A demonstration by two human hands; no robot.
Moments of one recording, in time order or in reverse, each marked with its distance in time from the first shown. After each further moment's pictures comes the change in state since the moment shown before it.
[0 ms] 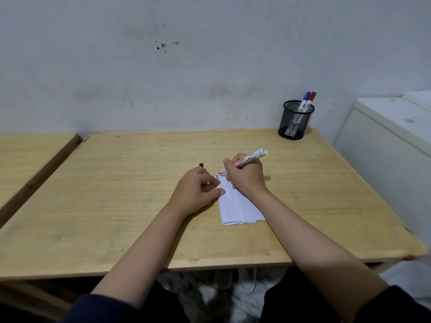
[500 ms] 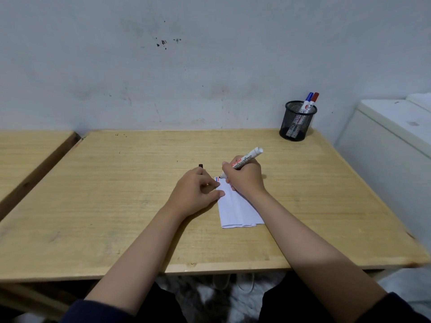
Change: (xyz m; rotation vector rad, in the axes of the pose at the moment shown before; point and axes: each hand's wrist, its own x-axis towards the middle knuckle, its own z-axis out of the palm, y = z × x) left_hand 0.003 -0.006 0.004 -0.003 -0.041 -0.024; right_hand 0.008 0.009 0.004 -0.088 -0.018 0.039
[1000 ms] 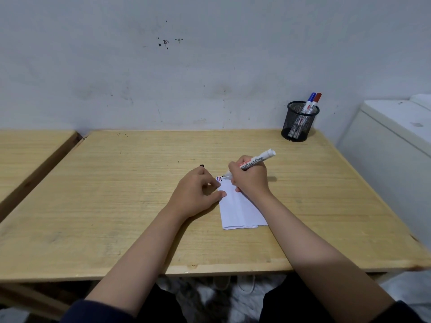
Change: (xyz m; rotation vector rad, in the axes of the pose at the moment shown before) left_hand 0.001 0.001 0.000 0.020 0.022 0.031; right_hand -0.002 -0.001 -0.006 0.080 0.034 0.012
